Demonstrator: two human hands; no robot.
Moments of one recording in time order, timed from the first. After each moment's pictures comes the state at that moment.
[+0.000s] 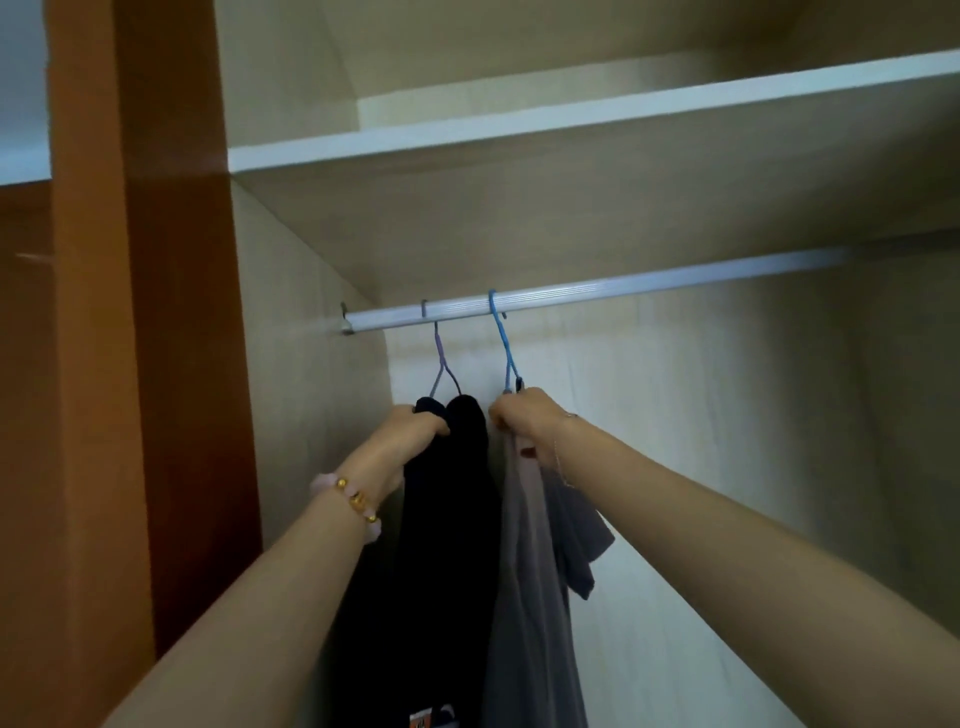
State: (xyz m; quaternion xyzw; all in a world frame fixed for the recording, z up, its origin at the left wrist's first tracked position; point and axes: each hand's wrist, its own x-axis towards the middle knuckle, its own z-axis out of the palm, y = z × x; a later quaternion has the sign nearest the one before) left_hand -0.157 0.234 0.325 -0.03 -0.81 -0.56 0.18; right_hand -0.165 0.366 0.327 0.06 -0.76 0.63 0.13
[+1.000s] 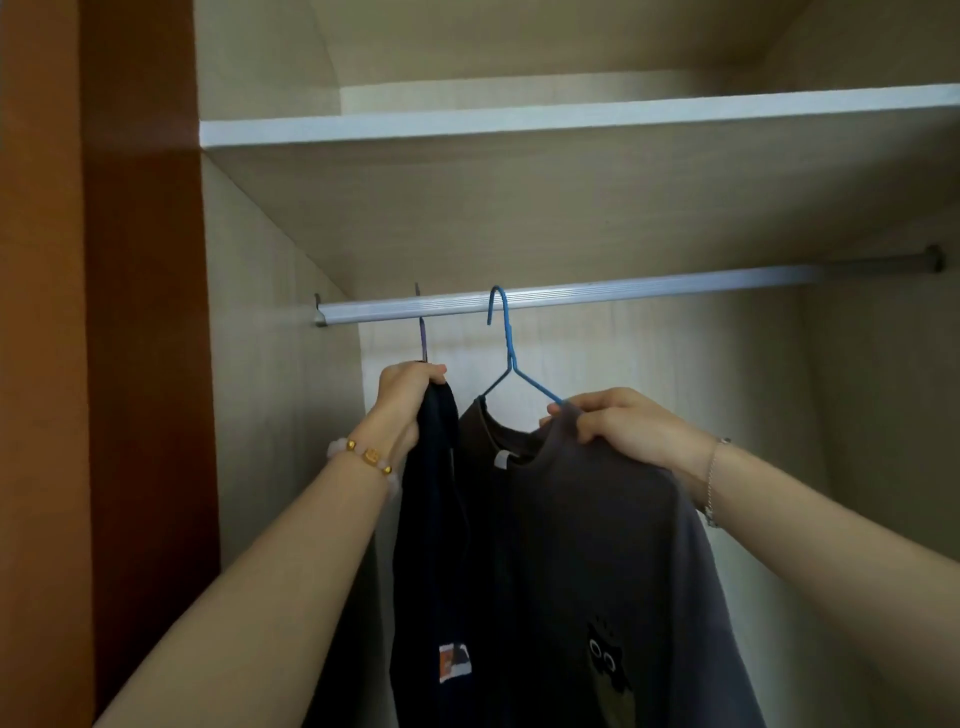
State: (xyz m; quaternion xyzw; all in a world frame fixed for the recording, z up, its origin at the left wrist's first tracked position) left_hand -0.219 0.255 0.347 -0.11 -0.64 -0.73 0.20; right_hand -0.130 0.469 0.304 0.18 -0.78 0.58 0.14
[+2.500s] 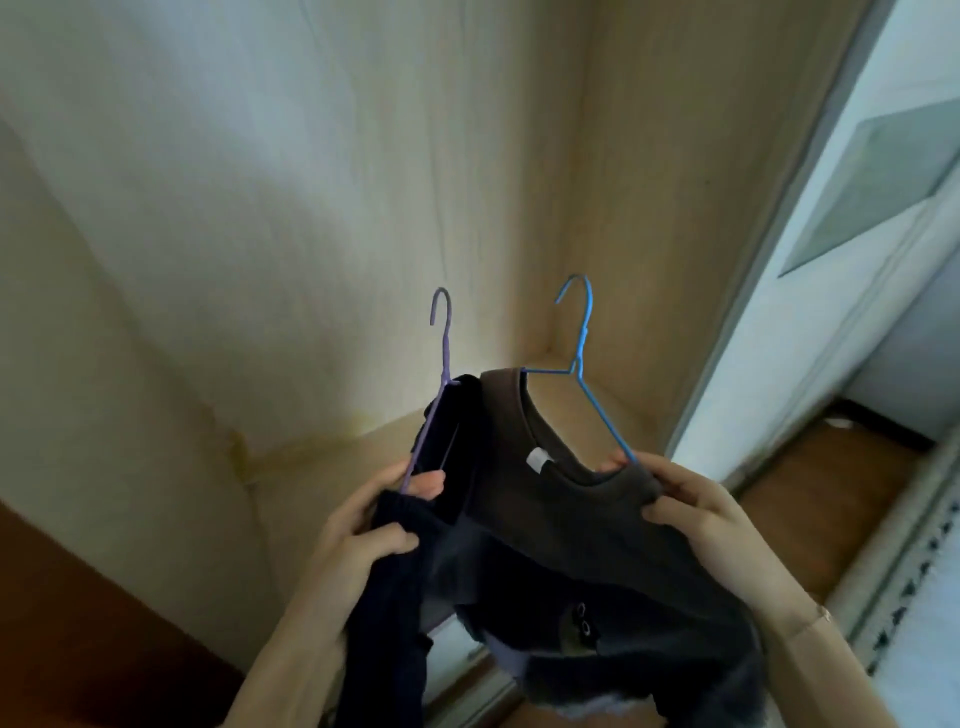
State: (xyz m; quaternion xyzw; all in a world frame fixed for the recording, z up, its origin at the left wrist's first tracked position) left_hand -0.010 0.258 -0.052 -0.14 -0.64 -0.71 -0.25; right_hand 0.126 0.508 -0.055 -0.19 -0.68 0.69 0.14
